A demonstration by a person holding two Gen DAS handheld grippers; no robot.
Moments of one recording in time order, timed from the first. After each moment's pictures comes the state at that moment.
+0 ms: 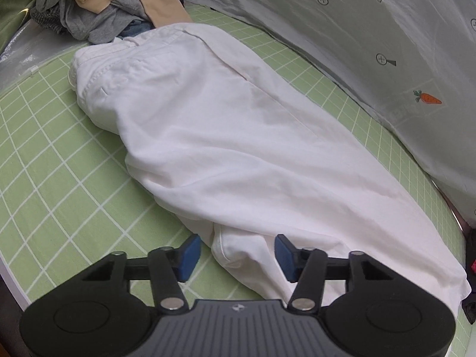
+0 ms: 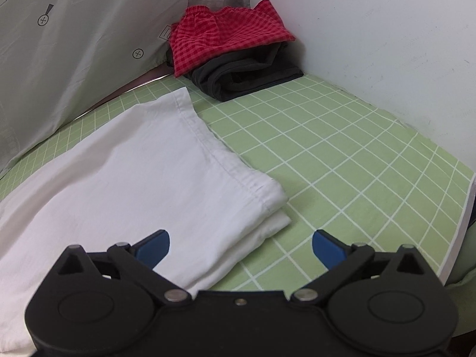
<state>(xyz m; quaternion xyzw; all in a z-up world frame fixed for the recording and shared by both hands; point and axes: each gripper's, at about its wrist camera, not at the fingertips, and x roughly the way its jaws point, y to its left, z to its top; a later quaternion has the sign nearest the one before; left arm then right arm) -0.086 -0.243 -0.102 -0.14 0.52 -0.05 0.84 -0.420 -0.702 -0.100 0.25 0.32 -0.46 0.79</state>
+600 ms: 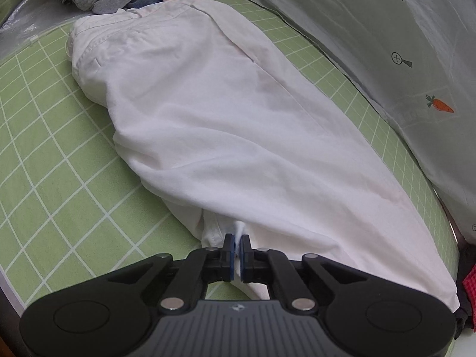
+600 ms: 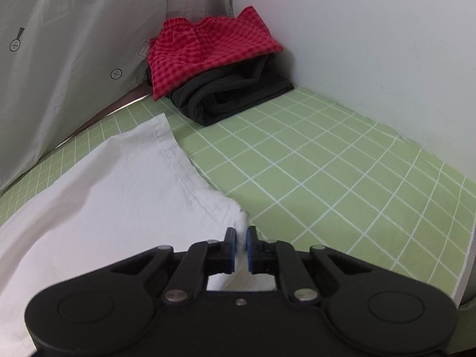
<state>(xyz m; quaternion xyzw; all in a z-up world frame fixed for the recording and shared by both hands) -0.077 -0.242 -0.108 -0.19 0.55 -0.03 0.82 -0.412 -0.751 -0.094 0.24 0.30 -0.48 0.79</state>
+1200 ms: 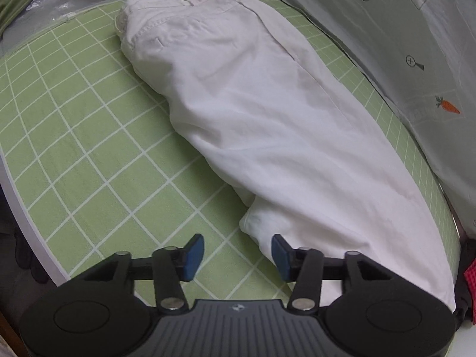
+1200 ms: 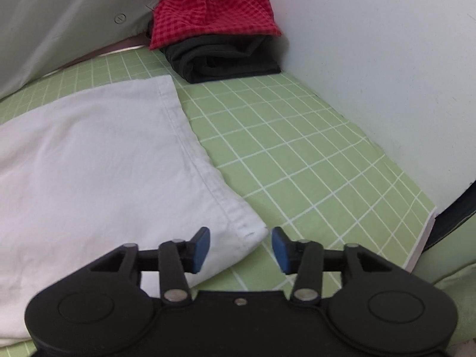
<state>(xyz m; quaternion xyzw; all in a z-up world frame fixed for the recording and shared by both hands) -0.110 -0.191 -0.106 -0.20 0.55 -0.01 0.81 -0.414 -0.714 -0.100 0.16 0.40 -0.49 0.75</state>
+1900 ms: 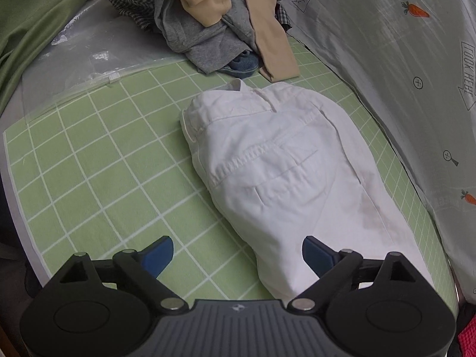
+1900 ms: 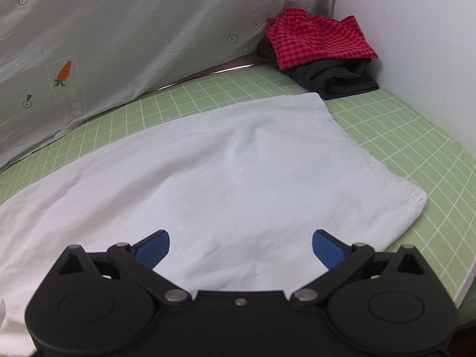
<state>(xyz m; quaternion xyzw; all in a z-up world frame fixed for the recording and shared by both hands) -0.003 -0.063 -0.091 -0.23 0.52 0.02 0.82 -0.296 -0.568 -0.068 0.22 0.35 -0.41 0.81</state>
